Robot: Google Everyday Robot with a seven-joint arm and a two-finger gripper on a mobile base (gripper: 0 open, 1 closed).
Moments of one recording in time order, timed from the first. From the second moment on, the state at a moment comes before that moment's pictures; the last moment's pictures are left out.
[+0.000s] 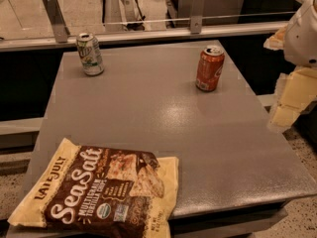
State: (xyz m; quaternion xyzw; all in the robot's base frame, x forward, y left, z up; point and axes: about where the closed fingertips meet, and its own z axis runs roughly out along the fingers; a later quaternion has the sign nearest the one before) arm 0.438 -0.216 0.977 -0.60 0.78 -0.04 0.16
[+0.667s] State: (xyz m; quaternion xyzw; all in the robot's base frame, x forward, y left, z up) arm 0.462 -0.224 0.973 -0.60 0.78 -0.03 0.17
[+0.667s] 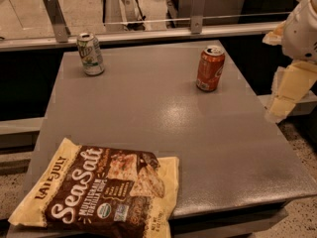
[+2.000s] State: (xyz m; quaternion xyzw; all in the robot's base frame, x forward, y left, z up) arm 0.601 -0.234 0.909 -0.55 0.78 0.06 0.30
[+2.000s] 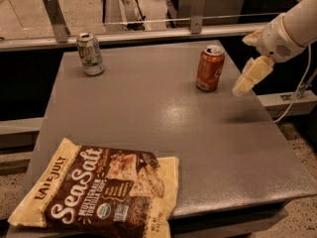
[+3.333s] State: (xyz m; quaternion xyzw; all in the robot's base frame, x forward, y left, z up) arm 0.601 -0.145 0.878 -0.52 0.70 0.29 0.39
